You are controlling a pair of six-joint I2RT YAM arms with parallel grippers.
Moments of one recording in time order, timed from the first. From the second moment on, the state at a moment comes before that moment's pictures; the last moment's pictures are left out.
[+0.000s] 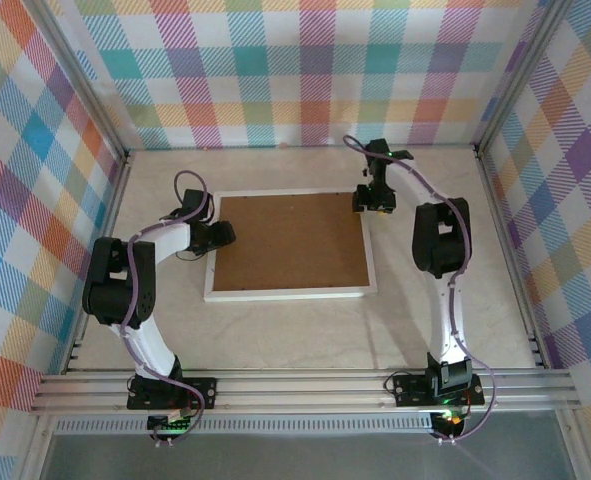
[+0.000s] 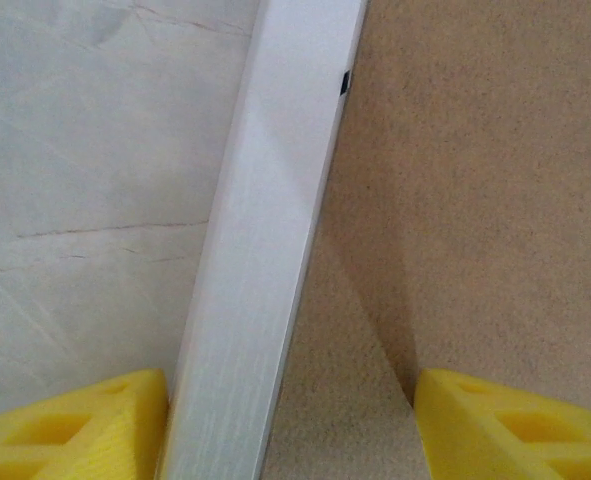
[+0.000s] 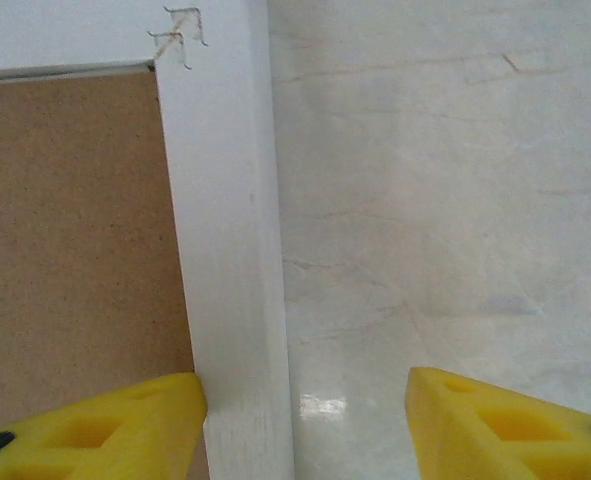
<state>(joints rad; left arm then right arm) -0.13 1.78 1.03 -0.32 0.08 -0.47 0.26 2.33 2.00 -1.02 -0.02 0.23</state>
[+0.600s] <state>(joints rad) -0.12 1.78 1.03 -0.32 0.07 -0.47 0.30 2.38 2.06 -1.06 0.05 0.26</state>
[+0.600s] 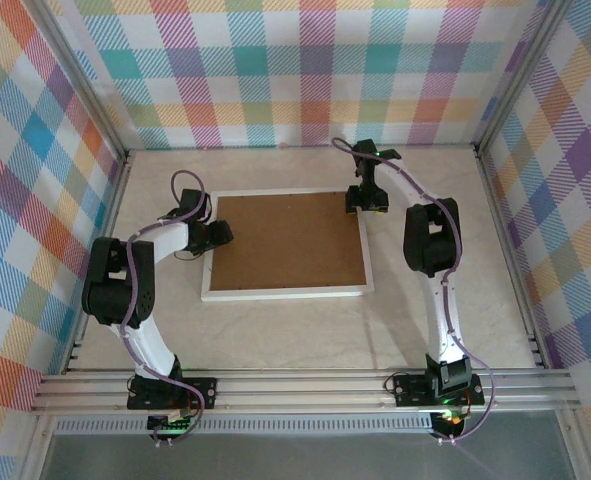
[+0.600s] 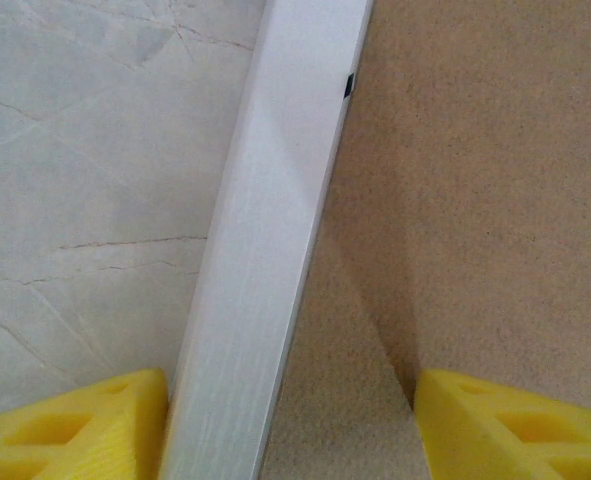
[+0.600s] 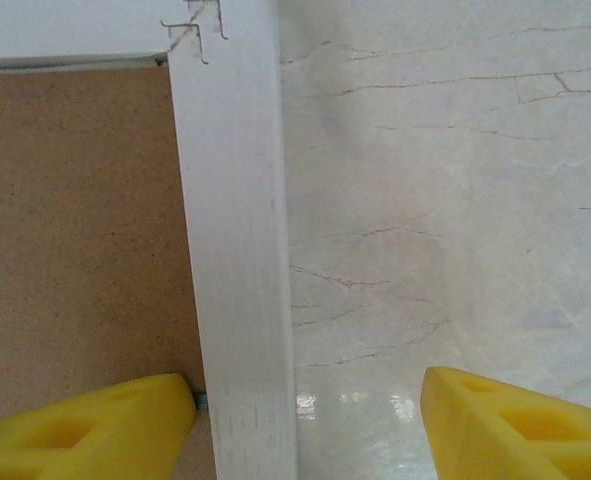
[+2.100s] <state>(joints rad) -0.12 1.63 0.95 -0.31 0.12 -0.58 0.29 1.66 1.12 -0.86 -0.16 0.31</state>
